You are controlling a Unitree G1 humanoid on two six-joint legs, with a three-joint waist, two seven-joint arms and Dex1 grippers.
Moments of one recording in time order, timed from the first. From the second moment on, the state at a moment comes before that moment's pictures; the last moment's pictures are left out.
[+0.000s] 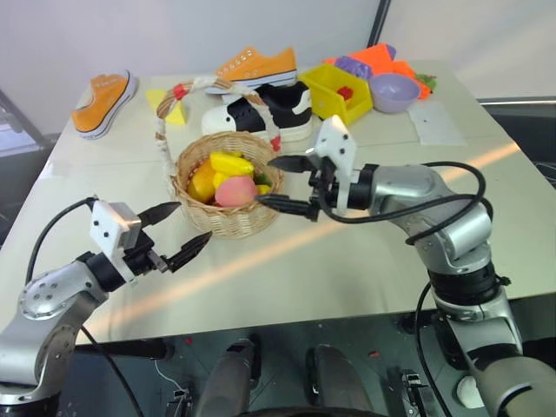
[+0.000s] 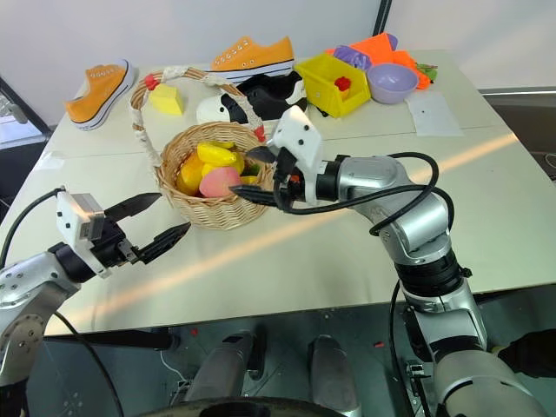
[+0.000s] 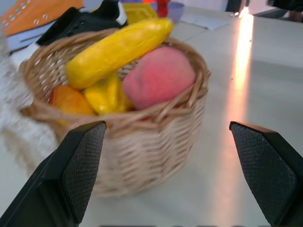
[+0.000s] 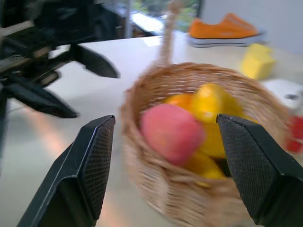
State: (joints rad) left arm 0.07 0.66 0.31 -0.54 -0.62 0.43 -0.69; right arm -0.75 -0.43 0.13 -0.30 0.43 0.81 0.70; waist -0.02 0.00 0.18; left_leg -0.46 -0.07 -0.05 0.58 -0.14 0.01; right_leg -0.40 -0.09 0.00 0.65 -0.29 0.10
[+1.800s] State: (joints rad) left arm 0.04 0.62 0.24 -0.37 -0.52 0.42 -0.65; right arm -0.11 -0.79 -0.50 0.01 0.43 0.39 0.75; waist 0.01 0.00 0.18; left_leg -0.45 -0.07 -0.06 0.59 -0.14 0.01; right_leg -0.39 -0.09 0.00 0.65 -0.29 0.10
